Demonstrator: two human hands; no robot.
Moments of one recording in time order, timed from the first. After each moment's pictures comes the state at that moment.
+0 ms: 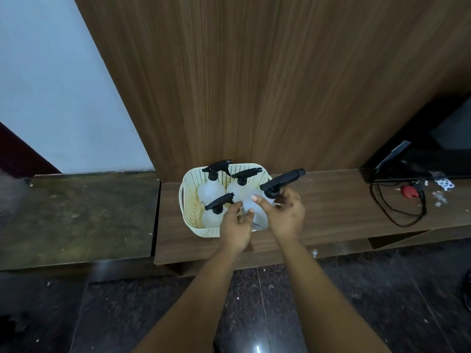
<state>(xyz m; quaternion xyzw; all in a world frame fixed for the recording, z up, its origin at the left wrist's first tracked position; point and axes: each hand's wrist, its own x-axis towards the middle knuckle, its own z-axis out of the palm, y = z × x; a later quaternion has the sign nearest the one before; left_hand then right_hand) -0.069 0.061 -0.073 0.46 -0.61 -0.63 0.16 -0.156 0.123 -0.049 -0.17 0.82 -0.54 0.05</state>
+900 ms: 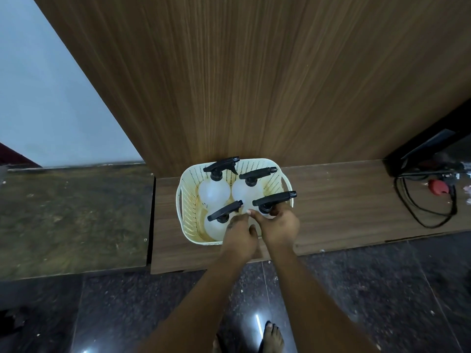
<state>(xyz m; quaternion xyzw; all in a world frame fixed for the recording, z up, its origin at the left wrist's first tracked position) -0.091 0.016 -0.123 0.40 -0.80 -0.45 -0.03 -0.172 0.073 -0.132 -0.11 0.91 -0.38 0.10</state>
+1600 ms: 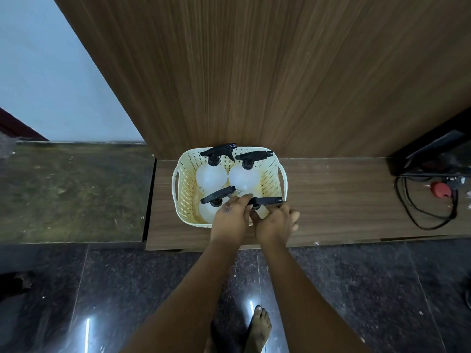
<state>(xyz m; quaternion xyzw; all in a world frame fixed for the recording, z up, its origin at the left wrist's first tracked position) -0.094 0.026 -0.121 0.38 -0.86 -0.34 0.08 -0.164 0.095 -0.142 -0.14 0.96 -0.22 0.11</state>
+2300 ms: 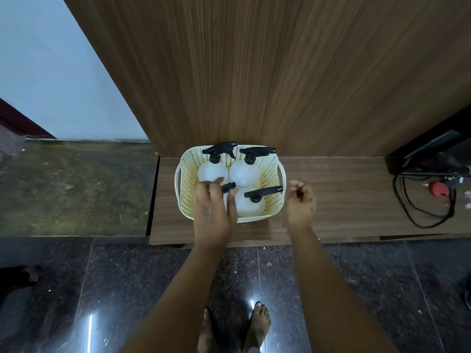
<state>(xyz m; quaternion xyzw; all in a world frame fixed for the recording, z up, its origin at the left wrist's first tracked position) -0.061 0.022 -0.091 0.40 -0.82 -0.24 0.32 -0.220 0.112 -0.122 -0.01 0.81 -0.58 0.14</state>
